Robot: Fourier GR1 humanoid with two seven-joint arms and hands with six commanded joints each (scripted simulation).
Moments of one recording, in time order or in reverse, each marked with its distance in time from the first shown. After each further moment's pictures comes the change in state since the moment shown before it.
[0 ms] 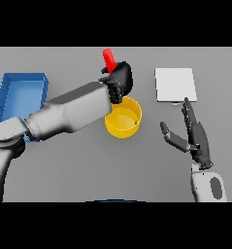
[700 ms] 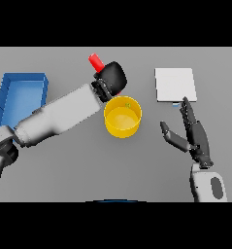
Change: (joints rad) left arm 0.142 0.053 0.217 -0.075 0.055 0.062 0.052; right arm -0.002 0.006 -0.005 -0.006 -0.043 0.027 0.011
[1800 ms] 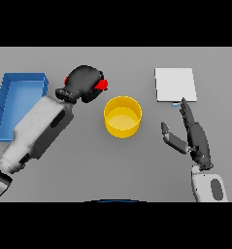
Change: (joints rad) left arm 0.394 0.018 0.540 -0.195 0.302 0.256 0.044; right arm 0.015 -0.024 0.029 -0.018 0.065 -0.012 -0.016
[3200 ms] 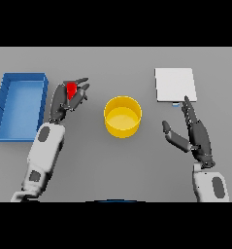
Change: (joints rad) left arm 0.268 -0.298 0.616 0.168 0.552 0.295 -0.378; right arm -0.020 -0.004 -0.023 0.020 -0.037 0.009 -0.020
